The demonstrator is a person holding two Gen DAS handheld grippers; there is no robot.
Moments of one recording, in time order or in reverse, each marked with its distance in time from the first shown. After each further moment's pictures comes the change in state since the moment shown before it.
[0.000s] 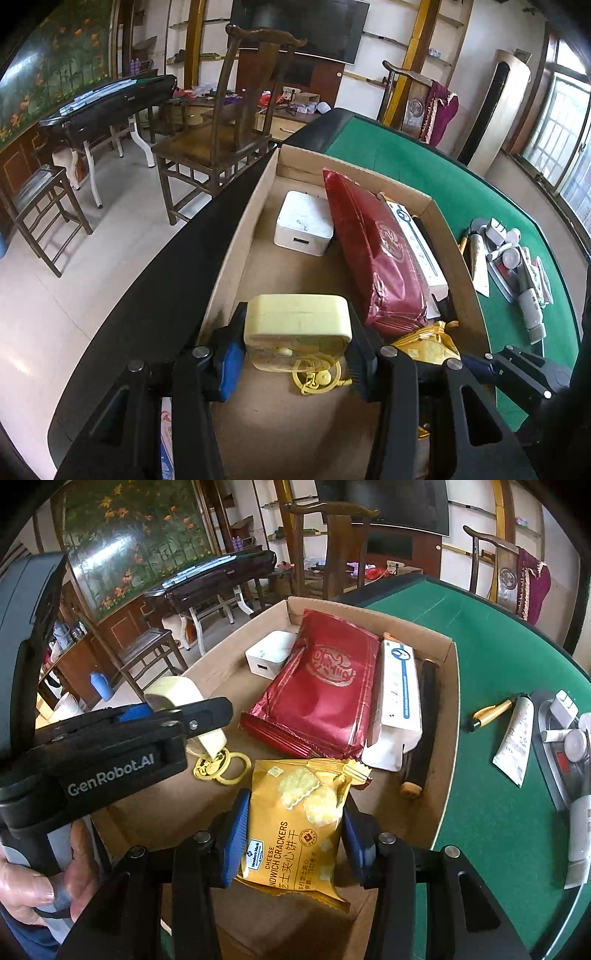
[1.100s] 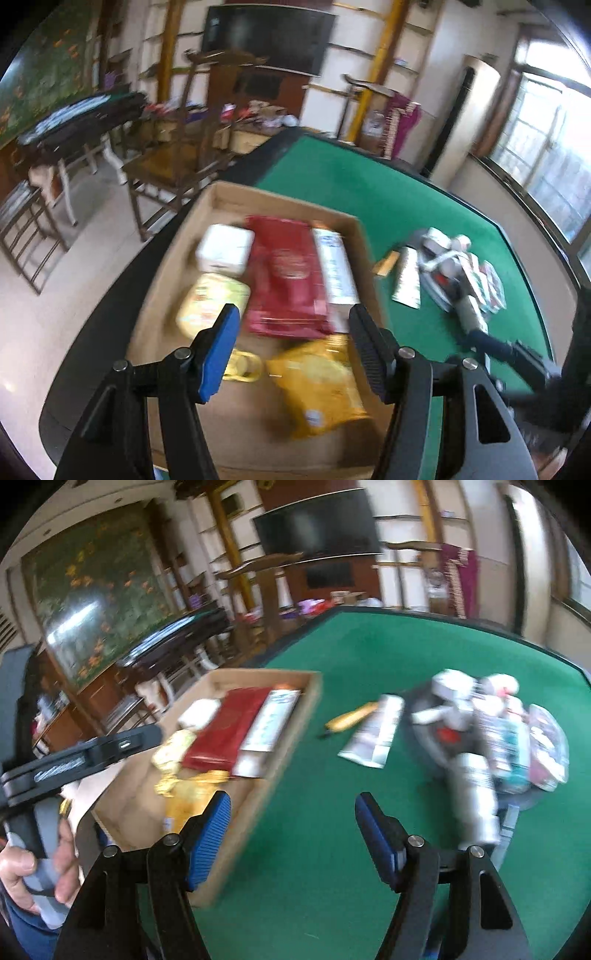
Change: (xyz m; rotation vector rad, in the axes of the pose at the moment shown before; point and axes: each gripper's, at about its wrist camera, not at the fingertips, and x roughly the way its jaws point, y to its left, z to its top) left arm -0.049 -0.070 0.010 0.062 -0.052 -0.123; right arm -0.110 -0.102 -0.039 0.212 -0.192 -0.074
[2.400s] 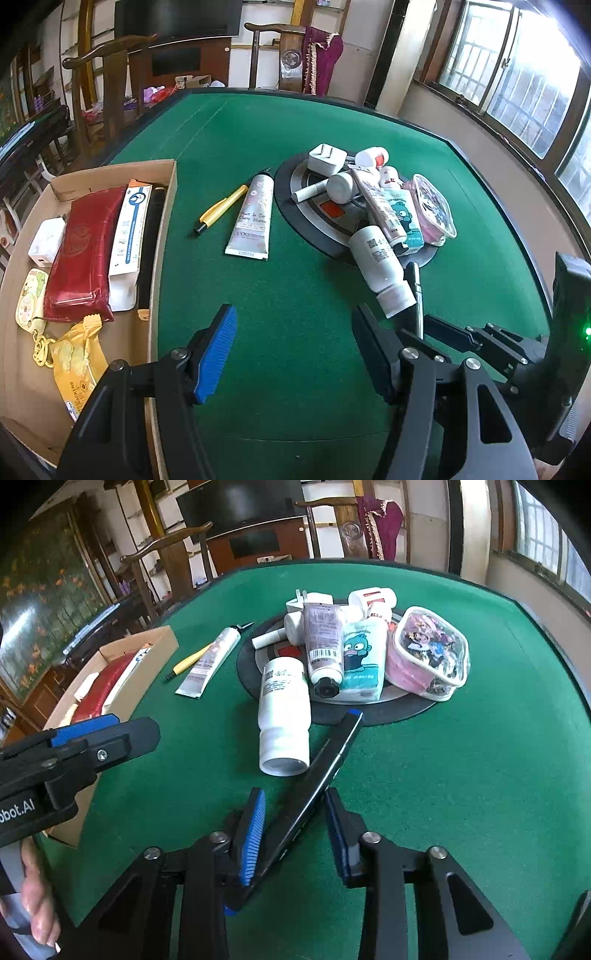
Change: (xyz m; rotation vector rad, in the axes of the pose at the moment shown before) left arm 0.078 -0.164 -0.035 0.198 0.181 -0.088; right arm -0.003 -0.114 -0.044 0.112 0.148 -0.203
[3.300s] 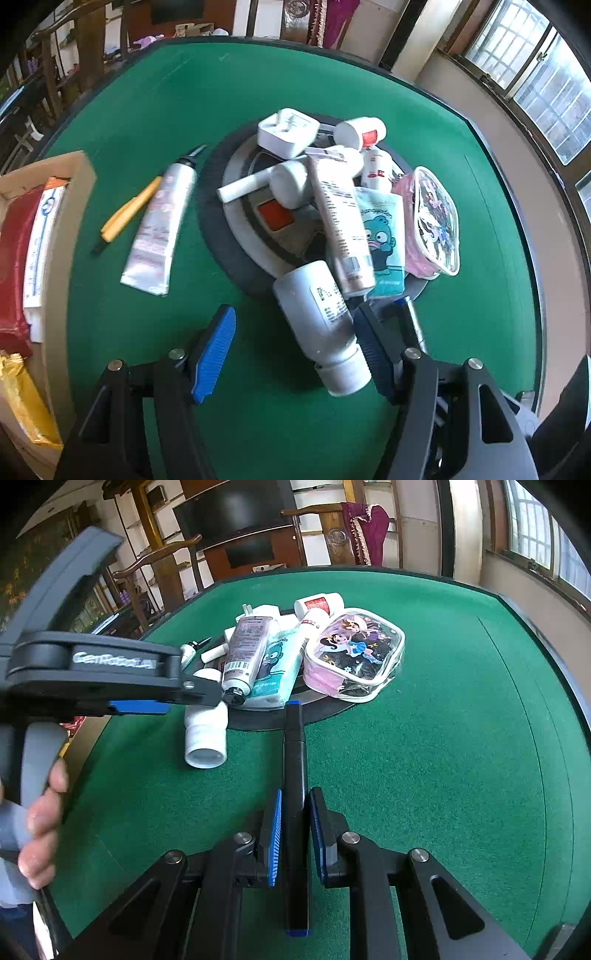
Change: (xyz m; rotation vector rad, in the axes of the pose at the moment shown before) left arm 0.084 -0.058 0.058 -0.092 0.217 -0.002; right arm -0.018 -0.071 -0.006 0.009 -0.041 0.019
